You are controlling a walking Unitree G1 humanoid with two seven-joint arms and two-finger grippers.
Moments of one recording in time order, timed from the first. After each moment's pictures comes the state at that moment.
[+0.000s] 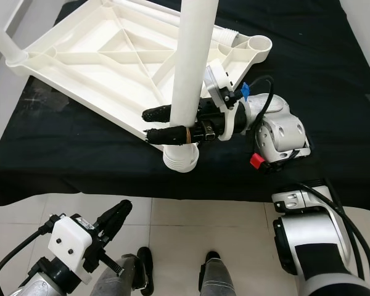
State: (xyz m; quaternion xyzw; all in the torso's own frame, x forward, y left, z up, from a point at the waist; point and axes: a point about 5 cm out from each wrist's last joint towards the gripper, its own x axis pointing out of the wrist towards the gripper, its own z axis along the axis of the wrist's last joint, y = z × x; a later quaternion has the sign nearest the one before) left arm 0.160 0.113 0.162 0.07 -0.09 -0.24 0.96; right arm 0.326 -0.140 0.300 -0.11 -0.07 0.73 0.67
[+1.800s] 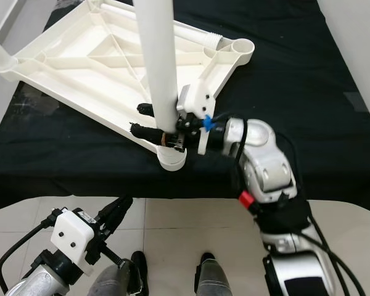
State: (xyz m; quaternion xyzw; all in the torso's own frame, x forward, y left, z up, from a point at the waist) left arm 0.169 0.113 0.162 0.08 -0.10 -0.24 0.96; right arm 0.309 -0.112 0.266 -0.14 -0.09 0.52 0.84
